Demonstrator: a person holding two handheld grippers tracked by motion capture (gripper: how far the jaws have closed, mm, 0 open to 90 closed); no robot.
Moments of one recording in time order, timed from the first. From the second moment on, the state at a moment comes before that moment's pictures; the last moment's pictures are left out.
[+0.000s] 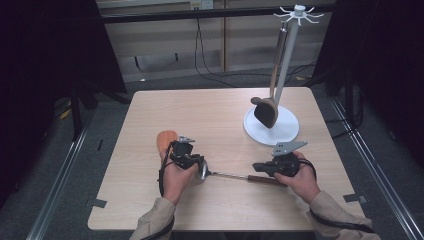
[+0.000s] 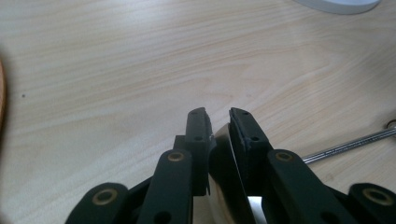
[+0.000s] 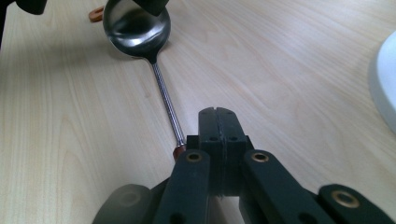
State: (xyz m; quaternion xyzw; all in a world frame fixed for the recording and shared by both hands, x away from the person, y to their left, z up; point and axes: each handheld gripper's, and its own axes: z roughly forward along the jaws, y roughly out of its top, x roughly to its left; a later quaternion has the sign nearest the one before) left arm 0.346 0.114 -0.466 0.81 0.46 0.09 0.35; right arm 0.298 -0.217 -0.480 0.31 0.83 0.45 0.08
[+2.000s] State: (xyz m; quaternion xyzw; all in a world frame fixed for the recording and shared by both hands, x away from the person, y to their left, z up) left arm 0.334 0.019 -0.490 0.93 0.17 -0.01 0.33; right arm 0.280 -0.269 -0.472 0.40 0.77 0.47 0.13
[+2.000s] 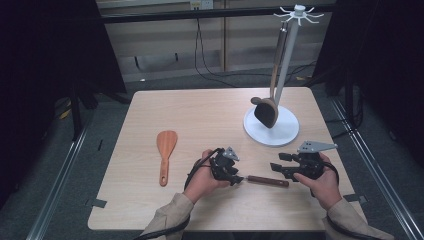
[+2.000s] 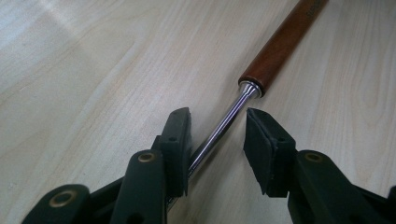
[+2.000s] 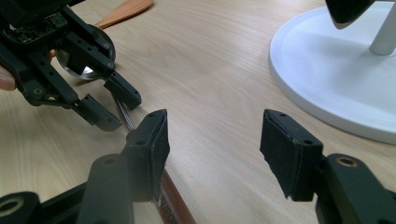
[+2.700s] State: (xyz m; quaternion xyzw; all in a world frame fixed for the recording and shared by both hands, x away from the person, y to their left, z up) left arm 0.329 0.016 -0.487 0.93 0.18 0.00 0.32; right arm 0.281 -0.271 -0.470 0.42 0.77 0.47 0.13
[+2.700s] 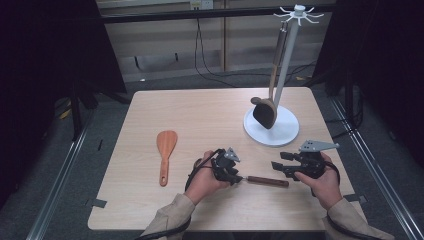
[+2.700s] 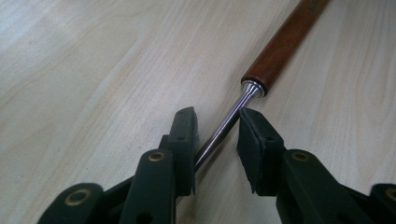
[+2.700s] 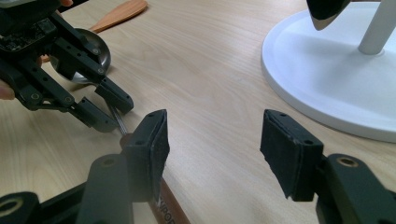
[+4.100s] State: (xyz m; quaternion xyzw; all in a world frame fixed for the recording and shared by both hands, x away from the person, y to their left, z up) left arm 0.319 -0.001 -0.483 0.95 0.14 -0.01 0.29; right arm 0.280 -0.280 -0.463 0.42 0.76 0.48 0.14
